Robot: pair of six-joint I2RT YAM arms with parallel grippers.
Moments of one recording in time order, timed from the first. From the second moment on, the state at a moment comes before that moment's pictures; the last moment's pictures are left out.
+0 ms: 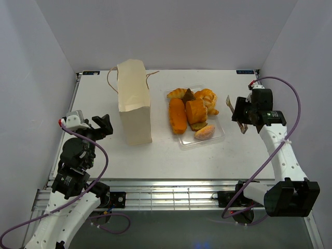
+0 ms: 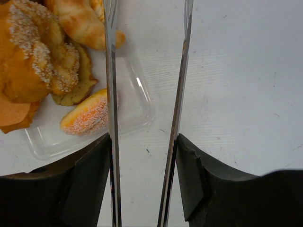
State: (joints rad) left arm -0.41 0.41 0.73 -0.29 -0.48 -0.25; right arm 0.03 1.16 1.07 -0.71 0.01 0.17
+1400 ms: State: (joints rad) left arm -0.41 0.44 0.73 -0.29 -0.51 -0.24; right arm 0.19 1.28 1.18 -0.68 -0.32 0.13
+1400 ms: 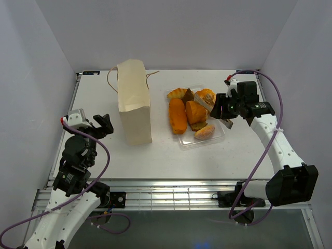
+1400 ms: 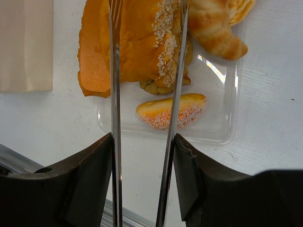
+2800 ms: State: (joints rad) left arm -0.41 0.57 0.99 -0.34 -0.53 -0.21; right arm 0.19 1.26 1.66 -0.89 -0.38 0.14
